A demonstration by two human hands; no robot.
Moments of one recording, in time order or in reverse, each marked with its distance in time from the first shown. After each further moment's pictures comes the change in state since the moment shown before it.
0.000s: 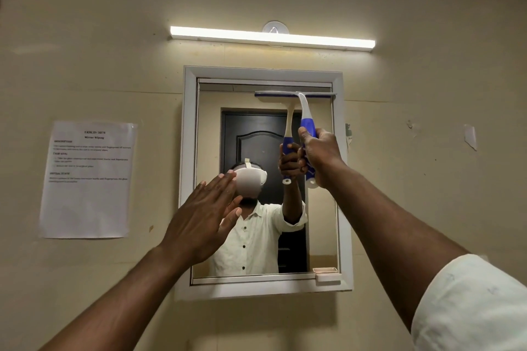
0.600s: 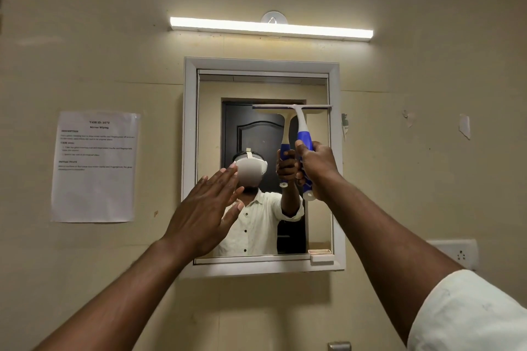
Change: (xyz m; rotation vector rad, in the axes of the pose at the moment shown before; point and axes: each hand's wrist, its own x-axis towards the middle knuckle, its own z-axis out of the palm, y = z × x) left_hand -0.019 0.020 -0.014 -0.020 -0.008 0.011; right_hand -0.036 0.023 -0.009 0.054 -0.040 0.122
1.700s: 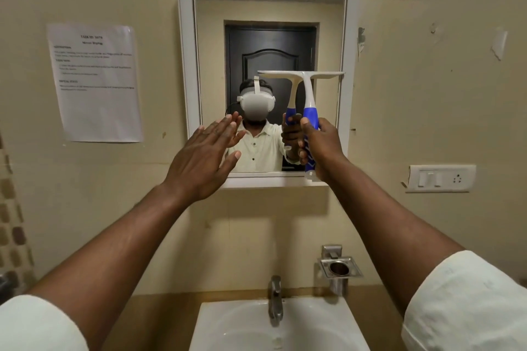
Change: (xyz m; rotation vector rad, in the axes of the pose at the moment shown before) left_hand -0.055 0.003 0.022 -0.015 -0.069 -0.064; right_hand -0.076 0.083 -0.015 -0.001 -0.034 0.133
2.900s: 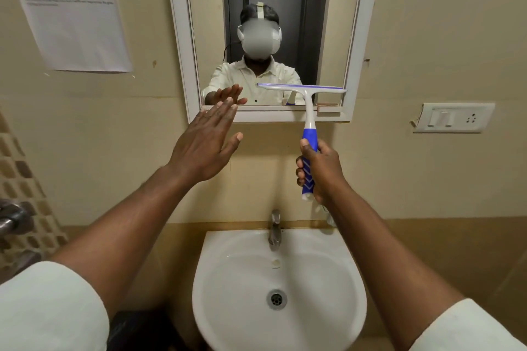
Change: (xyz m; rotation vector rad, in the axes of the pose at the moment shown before) left_hand -0.068 0.016 0.051 -0.032 -0.194 -0.071; right_hand -0.102 0.112 -0.018 0.093 -0.029 0.318
